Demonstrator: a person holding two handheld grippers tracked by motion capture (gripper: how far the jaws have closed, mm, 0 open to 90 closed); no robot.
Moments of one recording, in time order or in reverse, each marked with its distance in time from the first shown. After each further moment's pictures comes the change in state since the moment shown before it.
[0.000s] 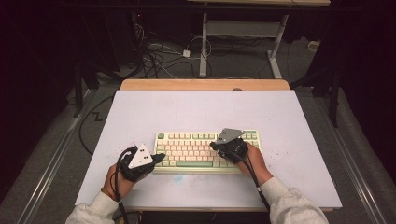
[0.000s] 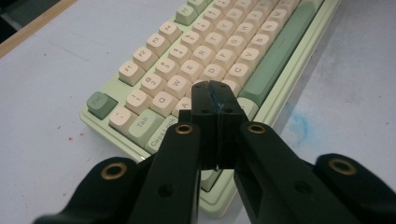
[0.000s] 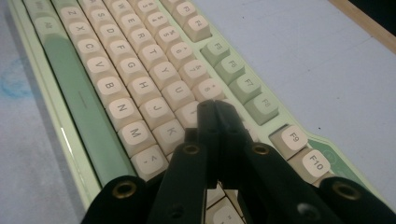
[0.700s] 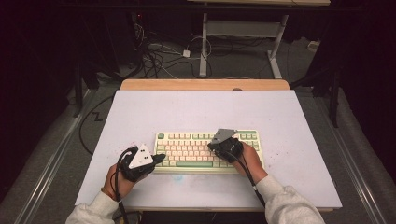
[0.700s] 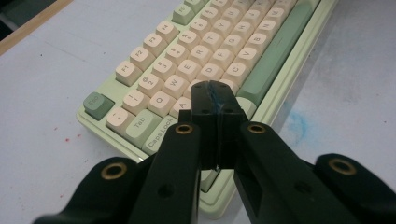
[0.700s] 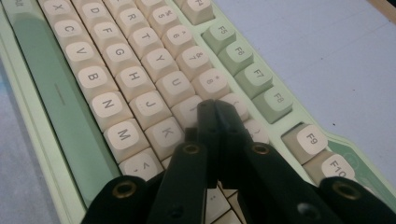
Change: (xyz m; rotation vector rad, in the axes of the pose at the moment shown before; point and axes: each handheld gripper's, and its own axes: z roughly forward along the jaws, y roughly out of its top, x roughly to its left) left arm 0.000 0.000 0.001 -0.001 -0.010 0.002; right arm 0.001 0.001 0.017 0.050 0.007 -0.007
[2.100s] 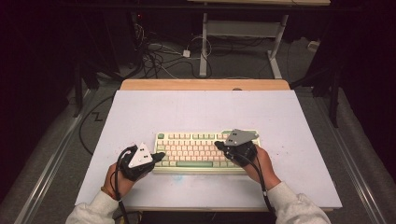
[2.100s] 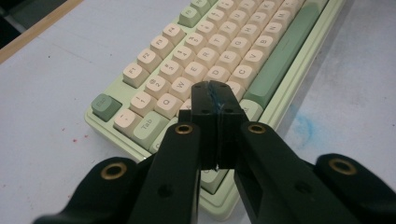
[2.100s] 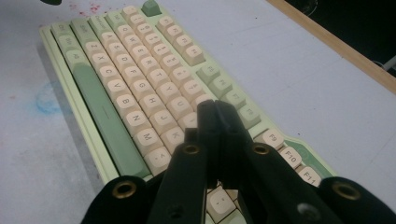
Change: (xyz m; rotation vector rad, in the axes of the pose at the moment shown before) left arm 0.002 0.001 0.000 -0.002 0.015 0.002; right arm 0.002 -0.007 -0.051 -0.163 -0.027 0.034
